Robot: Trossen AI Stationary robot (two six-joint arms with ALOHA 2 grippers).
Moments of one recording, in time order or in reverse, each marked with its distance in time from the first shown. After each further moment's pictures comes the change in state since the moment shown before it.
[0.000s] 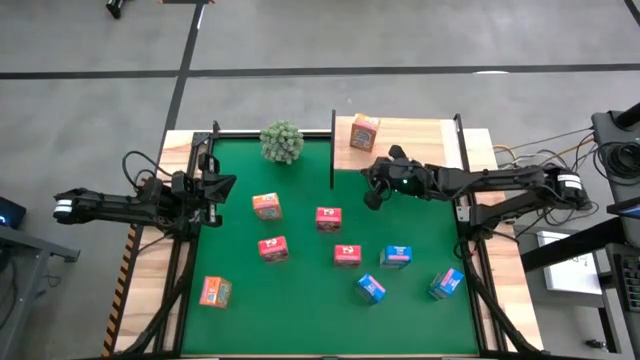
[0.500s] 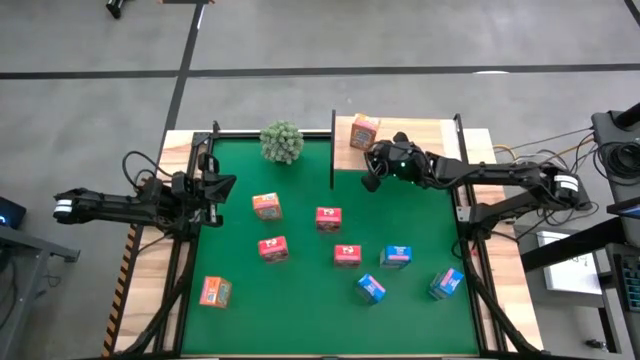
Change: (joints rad) left arm 0.000 0.001 0.000 -0.001 0.000 0.024; right arm -0.144 0.035 0.020 0.045 0.000 -0.006
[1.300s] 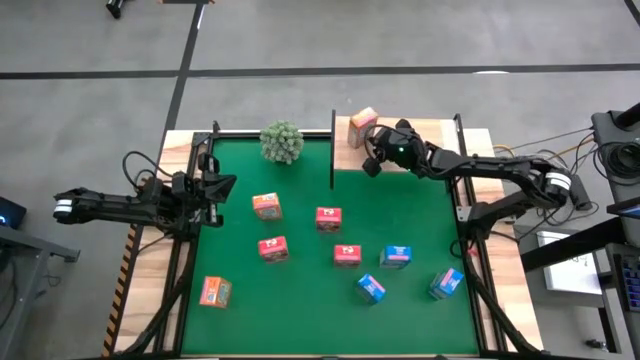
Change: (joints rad) left arm 0.000 0.002 0.000 0.000 -0.006 0.002; right arm -0.142 0.084 0.000 0.105 -0.002 -0.184
